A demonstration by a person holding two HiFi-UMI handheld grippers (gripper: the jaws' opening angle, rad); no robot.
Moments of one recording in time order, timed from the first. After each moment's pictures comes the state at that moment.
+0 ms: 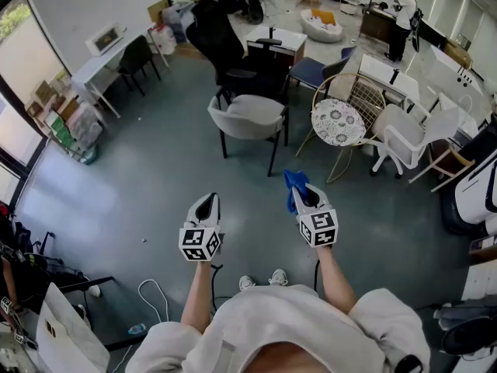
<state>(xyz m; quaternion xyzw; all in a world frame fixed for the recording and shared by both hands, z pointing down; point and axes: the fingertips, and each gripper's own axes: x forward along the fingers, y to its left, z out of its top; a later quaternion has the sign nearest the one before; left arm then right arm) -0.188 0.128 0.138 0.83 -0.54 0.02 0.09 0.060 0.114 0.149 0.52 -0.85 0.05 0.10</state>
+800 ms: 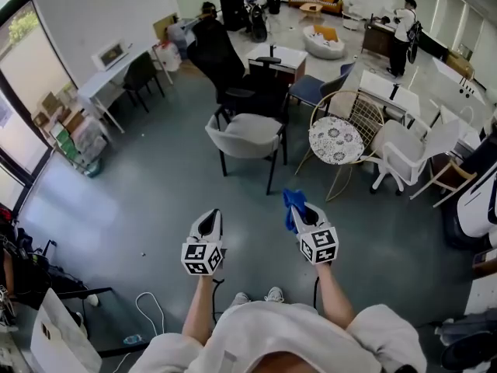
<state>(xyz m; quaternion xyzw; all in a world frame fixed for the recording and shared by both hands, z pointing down) -0.143 0.121 0.137 0.83 -0.55 0.02 0.09 0.097 0.111 0.150 0.50 -0.86 0.07 0.07</state>
